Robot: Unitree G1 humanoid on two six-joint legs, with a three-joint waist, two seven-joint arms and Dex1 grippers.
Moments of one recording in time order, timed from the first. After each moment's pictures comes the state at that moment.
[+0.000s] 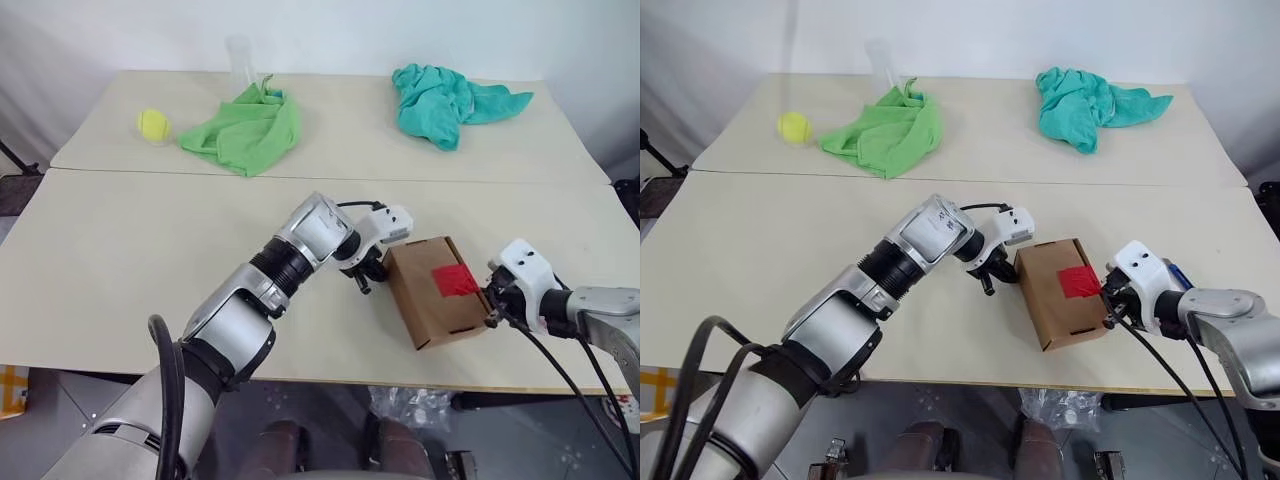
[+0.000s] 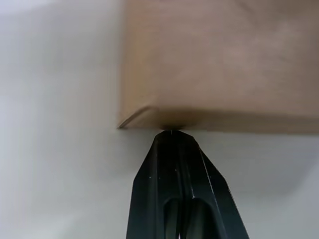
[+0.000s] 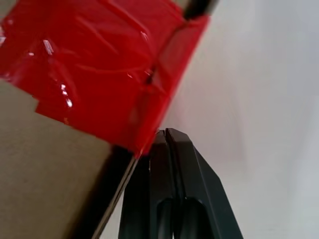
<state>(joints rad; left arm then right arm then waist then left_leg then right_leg) -1.26 0.05 -0.50 0.73 0.04 0.91 -0.97 -0.19 -0.95 -0.14 -0.40 0.45 0.99 0.74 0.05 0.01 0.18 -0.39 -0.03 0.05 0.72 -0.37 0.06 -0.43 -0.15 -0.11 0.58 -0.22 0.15</state>
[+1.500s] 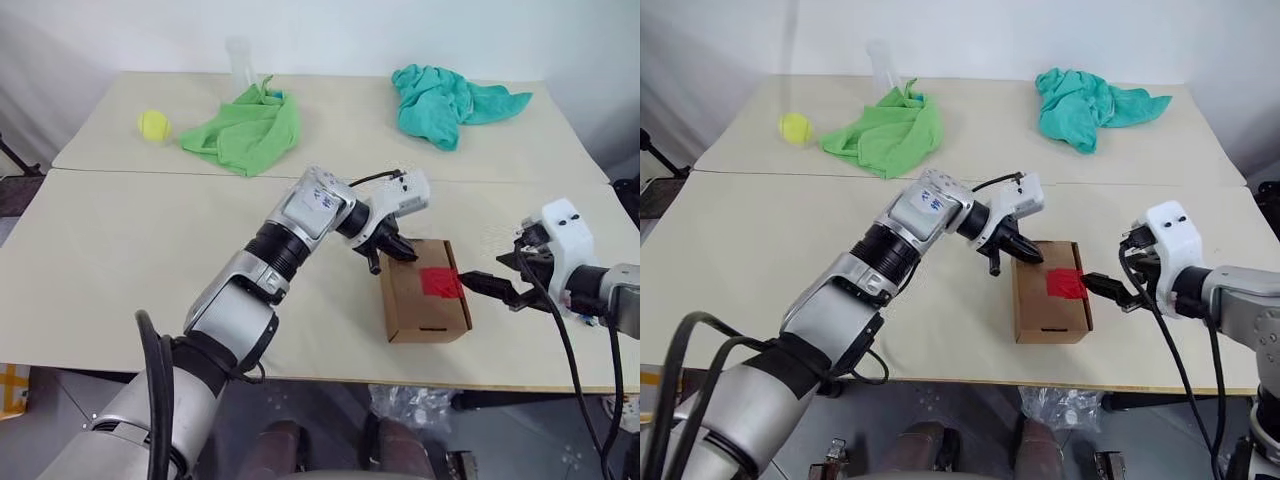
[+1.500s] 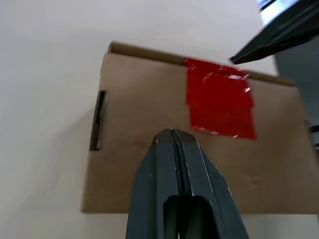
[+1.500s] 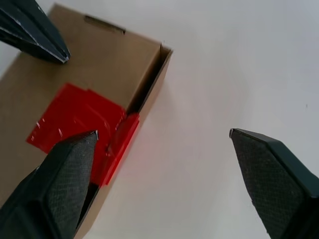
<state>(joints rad) -1.31 0.05 -0.38 0.76 0.01 0.65 -1.13 -0.39 -0.83 -0.42 -0.60 0.67 1.59 0.51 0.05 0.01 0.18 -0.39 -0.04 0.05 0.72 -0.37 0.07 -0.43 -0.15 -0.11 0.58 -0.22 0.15</state>
